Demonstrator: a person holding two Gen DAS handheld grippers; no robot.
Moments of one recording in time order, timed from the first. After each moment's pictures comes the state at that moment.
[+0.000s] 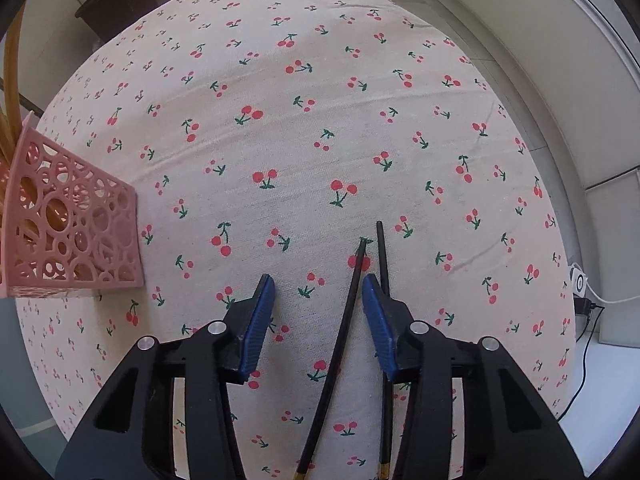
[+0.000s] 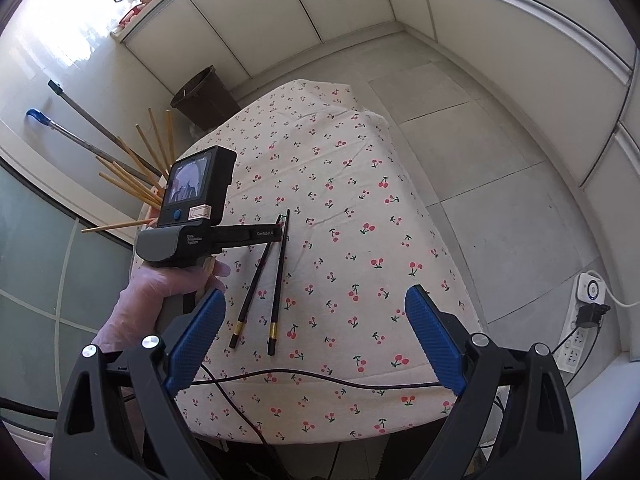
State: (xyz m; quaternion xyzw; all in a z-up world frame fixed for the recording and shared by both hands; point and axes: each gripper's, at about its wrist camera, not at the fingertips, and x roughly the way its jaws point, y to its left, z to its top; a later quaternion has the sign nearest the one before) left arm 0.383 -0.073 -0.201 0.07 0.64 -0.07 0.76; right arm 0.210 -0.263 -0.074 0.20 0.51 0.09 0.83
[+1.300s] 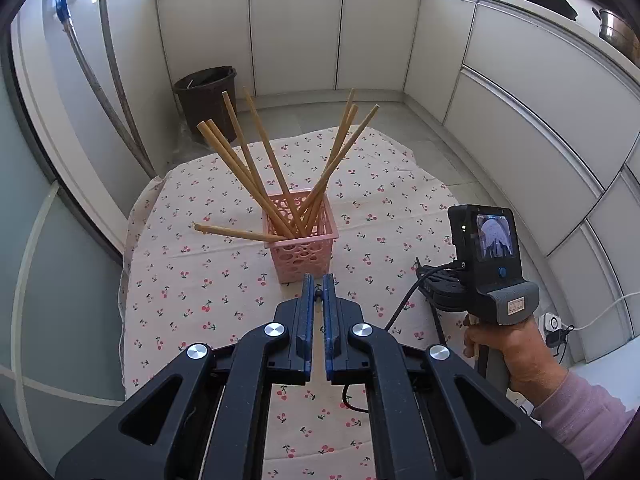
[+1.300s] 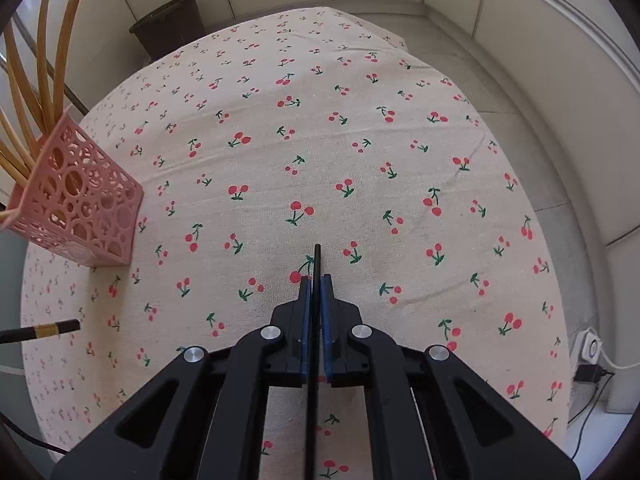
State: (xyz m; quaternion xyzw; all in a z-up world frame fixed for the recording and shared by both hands) left arm 0.244 0.063 -0.014 0.02 0.44 -0.06 0.90; right arm 0.349 -0.124 -0.193 0.09 0.55 0.05 0.83
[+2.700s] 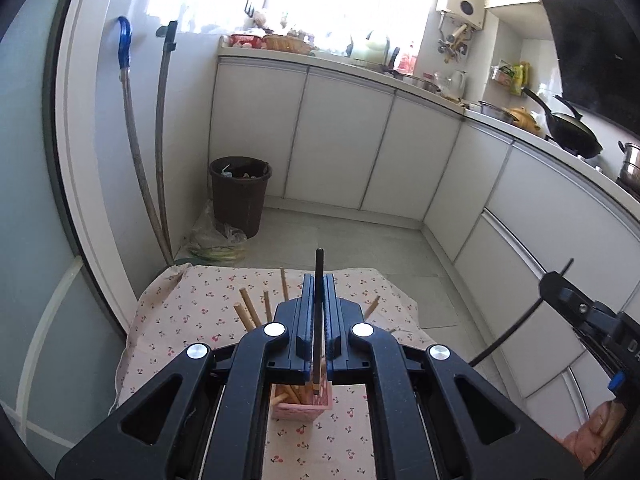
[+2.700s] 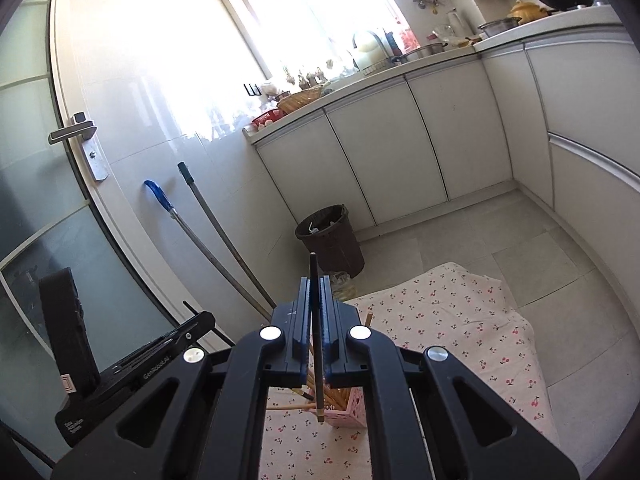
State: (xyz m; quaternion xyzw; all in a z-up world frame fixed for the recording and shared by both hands) left arm 0.301 0.093 0.079 -0.10 0.28 0.01 0.96; right arm 0.297 -0.130 0.095 0.20 0.24 0.22 0.93
